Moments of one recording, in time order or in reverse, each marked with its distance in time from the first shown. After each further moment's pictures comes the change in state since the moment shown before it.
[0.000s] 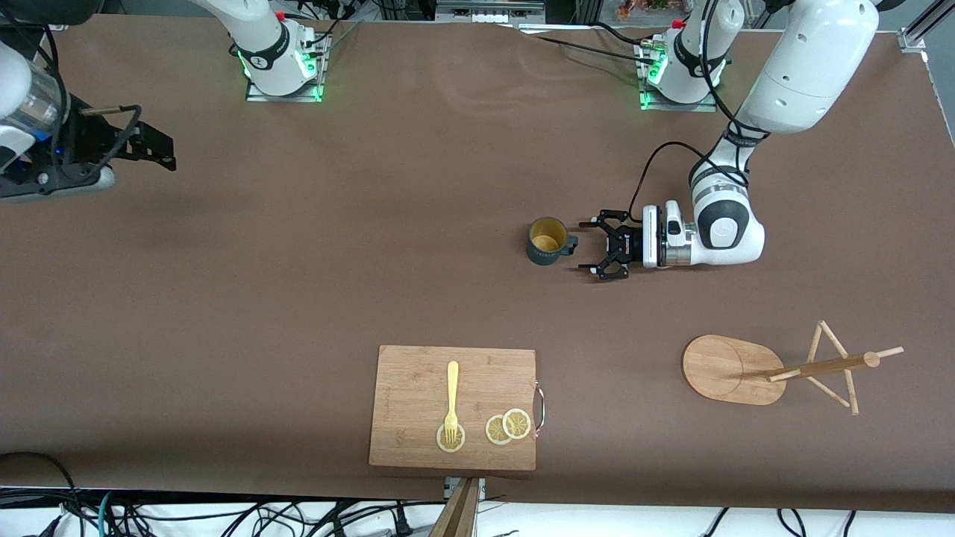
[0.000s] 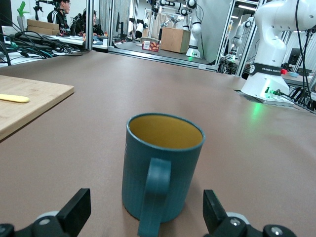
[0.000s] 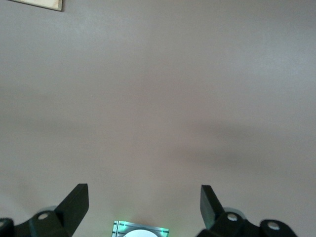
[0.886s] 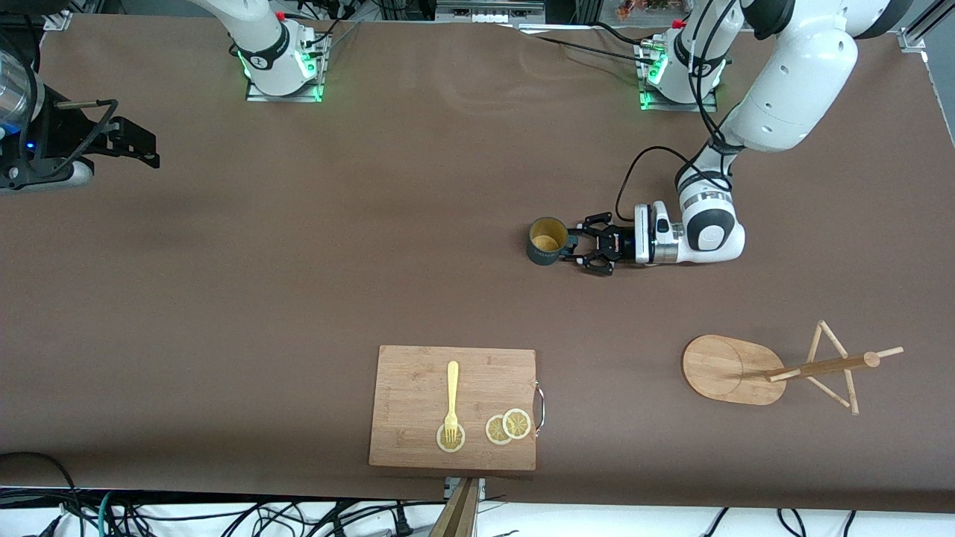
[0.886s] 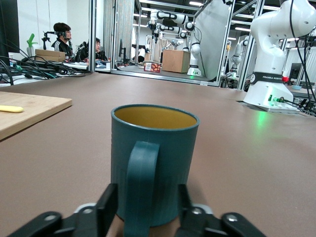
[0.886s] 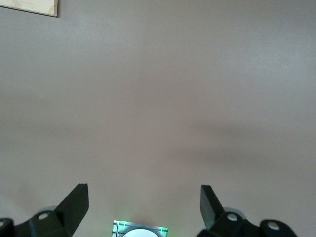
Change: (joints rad) left arm -0.009 0.102 -0.006 0.016 -0.107 -0.074 0.150; right arm 0.002 0.010 -0.021 0.022 0.000 -0.014 0.000
